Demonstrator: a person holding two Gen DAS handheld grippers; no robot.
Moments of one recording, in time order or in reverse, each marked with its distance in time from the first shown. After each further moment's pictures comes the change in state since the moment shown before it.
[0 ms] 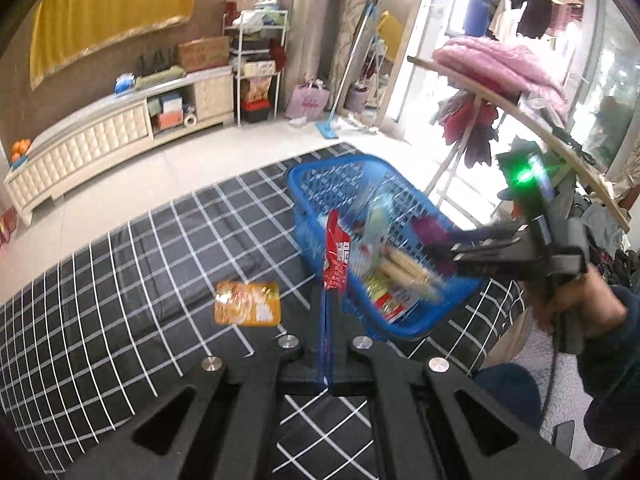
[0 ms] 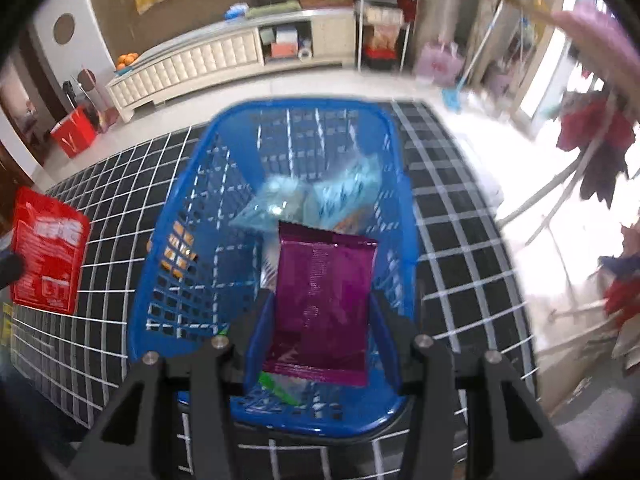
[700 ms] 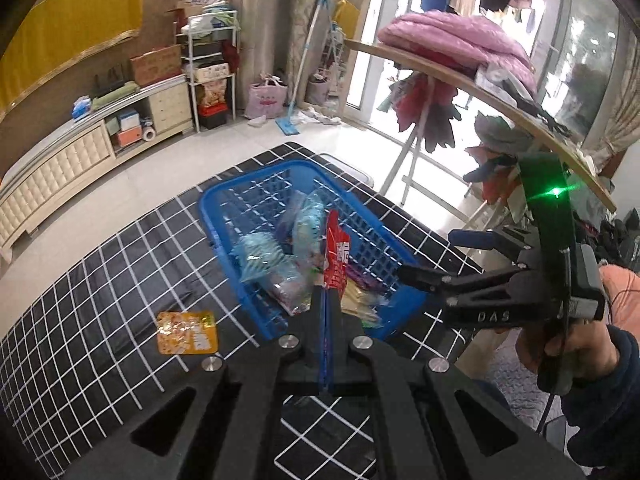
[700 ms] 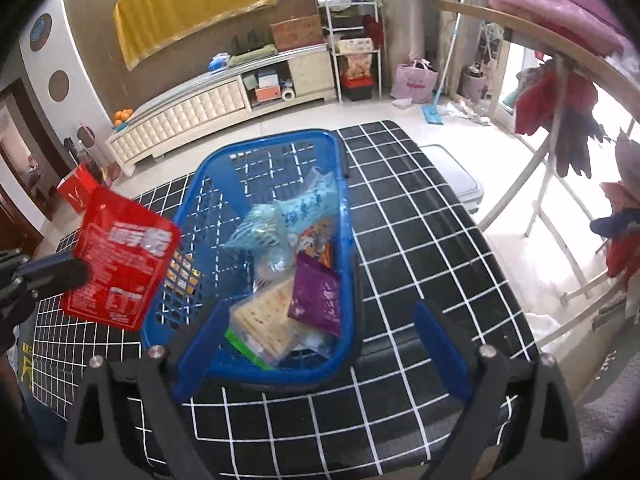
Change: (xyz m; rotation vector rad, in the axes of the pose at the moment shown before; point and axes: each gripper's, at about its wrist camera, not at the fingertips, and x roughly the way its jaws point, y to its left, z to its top) left arm 0.040 -0.080 0.027 0.117 0.046 -0.070; right arm -0.054 -0.035 -0.038 0.113 -0.170 0.010
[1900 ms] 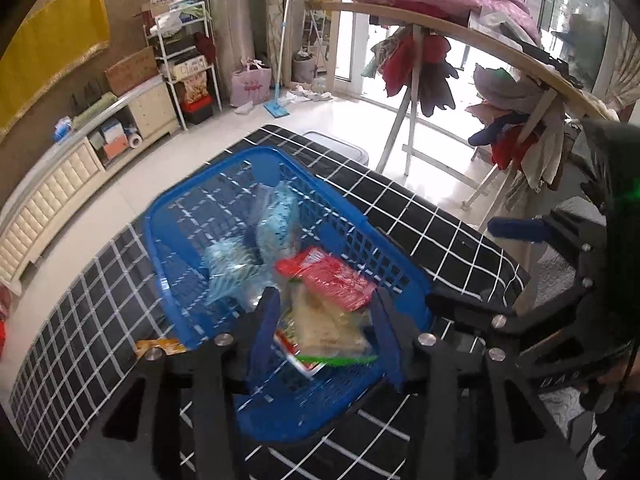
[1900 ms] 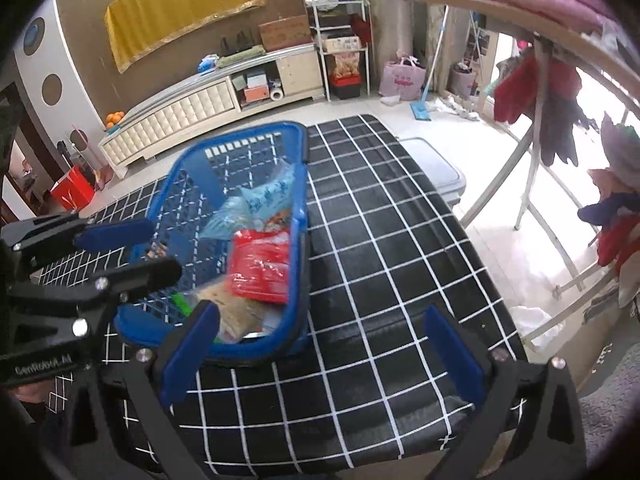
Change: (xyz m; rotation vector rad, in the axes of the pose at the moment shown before) left arm 0.065 -0.041 0.017 0.112 0.086 0.057; right arm -0.011 -0.026 -0.011 0.009 -0.009 -0.021
